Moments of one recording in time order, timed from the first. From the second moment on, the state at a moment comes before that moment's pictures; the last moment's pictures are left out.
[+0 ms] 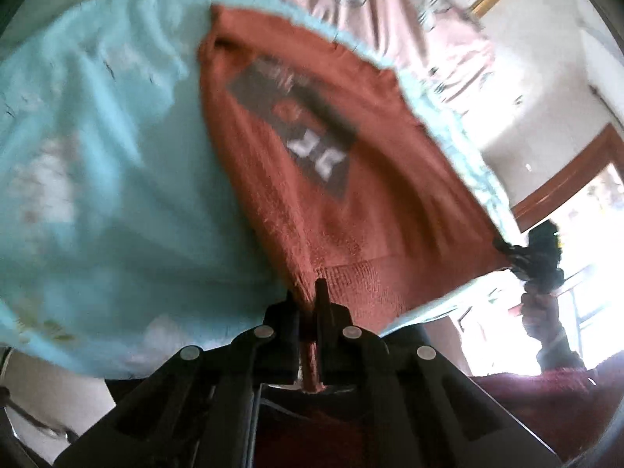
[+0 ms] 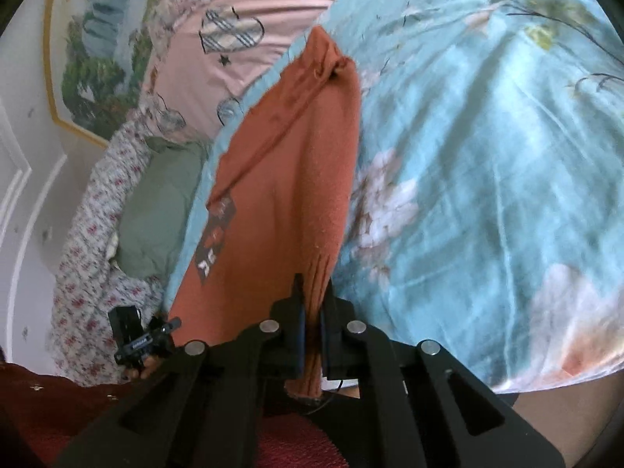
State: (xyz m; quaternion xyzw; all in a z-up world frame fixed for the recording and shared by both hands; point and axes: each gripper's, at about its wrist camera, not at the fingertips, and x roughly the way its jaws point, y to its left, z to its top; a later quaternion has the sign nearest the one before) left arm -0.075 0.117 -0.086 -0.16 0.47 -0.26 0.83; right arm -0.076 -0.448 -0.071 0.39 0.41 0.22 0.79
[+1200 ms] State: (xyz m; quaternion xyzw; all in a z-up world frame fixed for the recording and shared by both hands) left arm 0.260 0.149 -0.014 -0.23 0.36 -0.18 0.89; right arm 0.306 -0.441 -0.031 0.39 0.36 0.15 0.83
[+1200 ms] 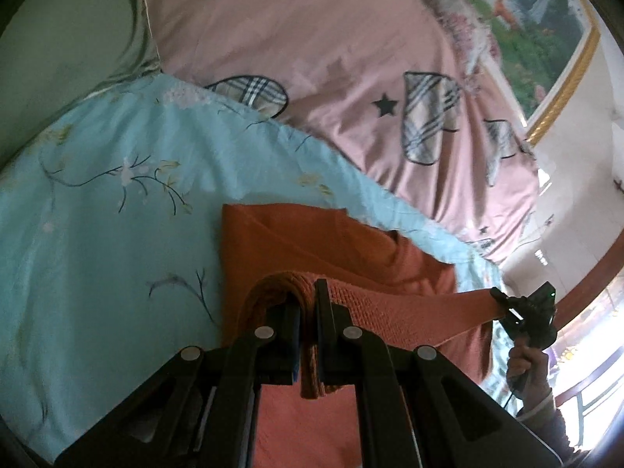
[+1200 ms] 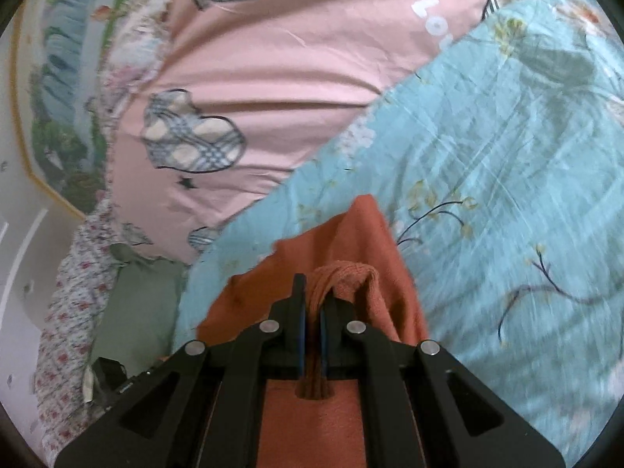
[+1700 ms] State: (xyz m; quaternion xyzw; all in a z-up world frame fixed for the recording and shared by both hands) left arm 0.273 0.141 -0.057 -0.22 0.42 -0.16 0.87; right arm 0.256 -0.410 -0.007 0.26 0.35 0.16 0.89
